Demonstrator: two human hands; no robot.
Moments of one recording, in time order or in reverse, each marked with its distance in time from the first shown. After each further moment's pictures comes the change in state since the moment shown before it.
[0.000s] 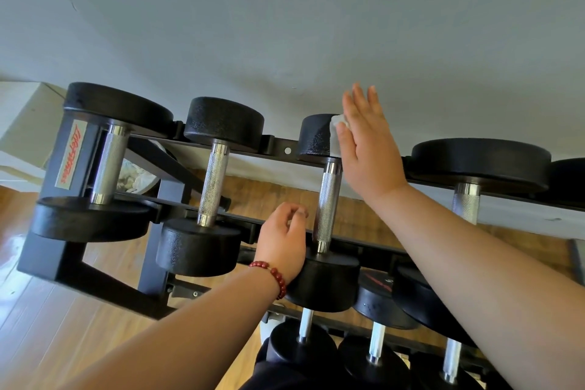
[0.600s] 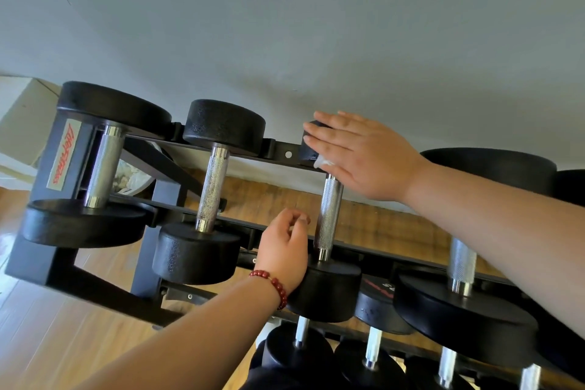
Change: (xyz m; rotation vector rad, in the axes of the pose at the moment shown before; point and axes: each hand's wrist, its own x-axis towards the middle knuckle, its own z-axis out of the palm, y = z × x) left_hand -0.001 0.003 -0.003 -0.030 -0.023 -0.008; right_hand 0.023 0.011 -0.022 -0.449 -0.257 -0.713
